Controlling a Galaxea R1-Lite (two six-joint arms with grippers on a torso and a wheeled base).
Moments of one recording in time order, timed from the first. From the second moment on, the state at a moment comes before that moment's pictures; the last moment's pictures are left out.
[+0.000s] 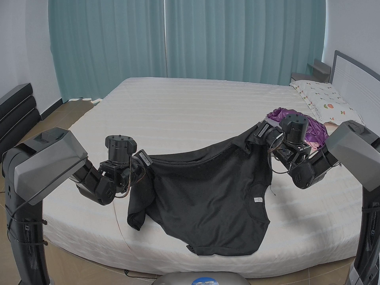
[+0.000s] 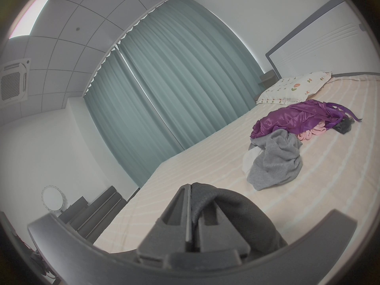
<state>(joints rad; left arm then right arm) -0.33 2.28 -1.07 -0.81 0.18 -0.77 0.31 2.30 -1.17 -1.08 -0.17 0.59</state>
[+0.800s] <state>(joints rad) -0.33 2.41 -1.21 -0.80 0.18 -0.77 0.31 2.43 -1.31 -1.06 -0.19 0.59</state>
